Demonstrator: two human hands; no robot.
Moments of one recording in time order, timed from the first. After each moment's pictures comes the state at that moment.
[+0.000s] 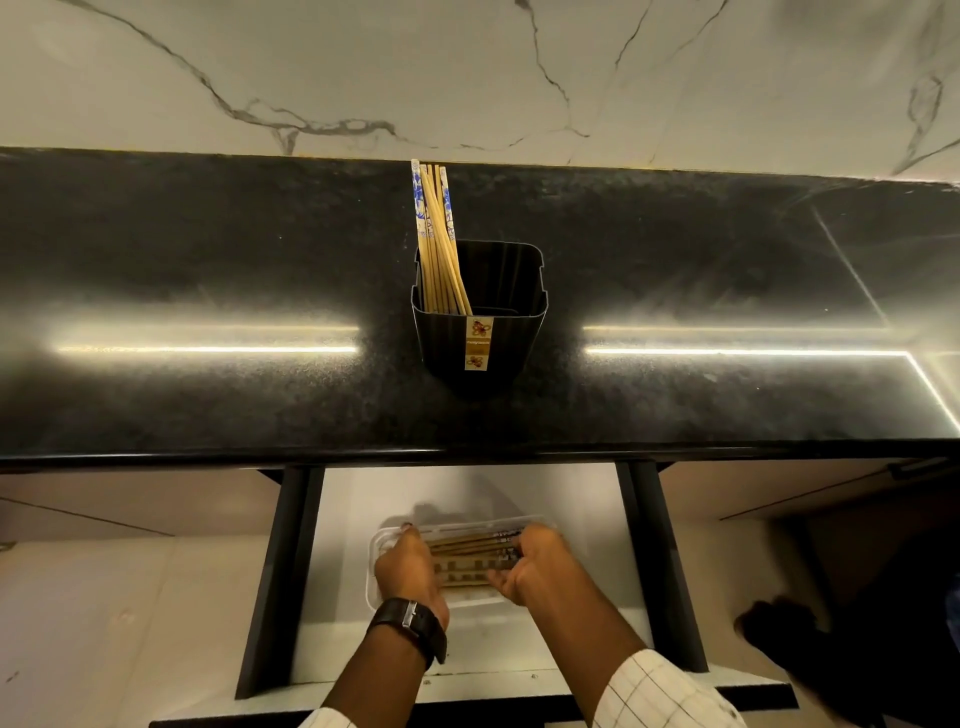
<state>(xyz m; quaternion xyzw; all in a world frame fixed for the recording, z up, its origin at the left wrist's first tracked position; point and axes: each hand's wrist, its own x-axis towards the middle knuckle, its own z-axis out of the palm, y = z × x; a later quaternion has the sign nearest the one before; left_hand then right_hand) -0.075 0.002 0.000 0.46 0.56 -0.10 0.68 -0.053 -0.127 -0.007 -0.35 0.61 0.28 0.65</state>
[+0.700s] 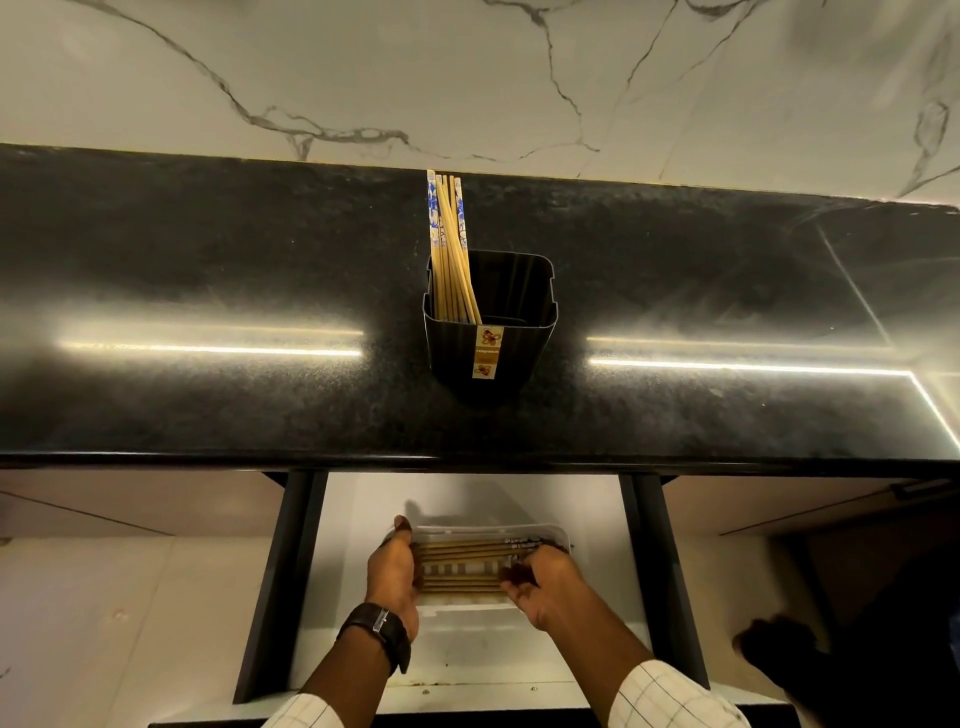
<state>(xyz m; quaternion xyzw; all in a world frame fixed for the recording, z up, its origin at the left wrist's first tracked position) -0.074 0.033 -0.001 0.50 0.49 -0.21 0.68 -0.069 -0.141 -0.019 -0.41 0.58 0.23 0.66</state>
